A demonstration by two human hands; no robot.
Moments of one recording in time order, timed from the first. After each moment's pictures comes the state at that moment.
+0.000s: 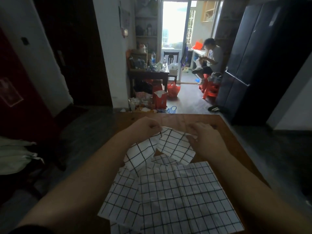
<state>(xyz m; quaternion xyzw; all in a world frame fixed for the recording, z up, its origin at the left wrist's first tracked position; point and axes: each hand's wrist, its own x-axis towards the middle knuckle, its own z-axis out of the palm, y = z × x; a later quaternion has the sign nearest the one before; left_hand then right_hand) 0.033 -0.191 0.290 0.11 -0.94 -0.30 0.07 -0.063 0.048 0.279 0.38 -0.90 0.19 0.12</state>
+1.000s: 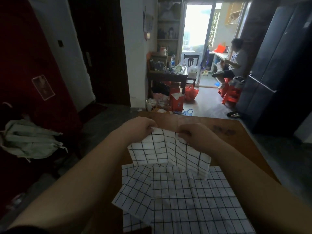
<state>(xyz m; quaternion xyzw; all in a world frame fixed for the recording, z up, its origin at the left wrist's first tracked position) 0.104 -0.209 0.314 0.18 -0.97 -0.15 0.02 -0.044 -0.007 0.299 0.54 -0.82 0.20 0.00</state>
